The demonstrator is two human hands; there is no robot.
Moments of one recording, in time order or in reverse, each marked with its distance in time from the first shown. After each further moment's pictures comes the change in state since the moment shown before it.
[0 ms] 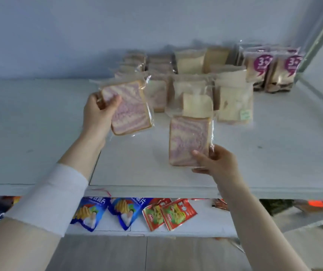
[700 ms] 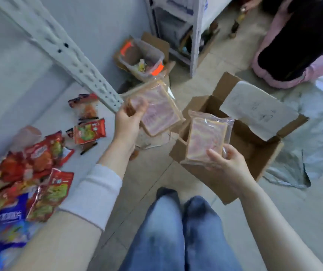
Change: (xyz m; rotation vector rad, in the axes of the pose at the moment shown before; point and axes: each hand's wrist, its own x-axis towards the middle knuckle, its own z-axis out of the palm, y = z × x) left_hand -0.531 -0.069 0.462 0.118 -0.995 -0.372; right_hand -0.303 0.277 -0.498 0.473 0.788 0.439
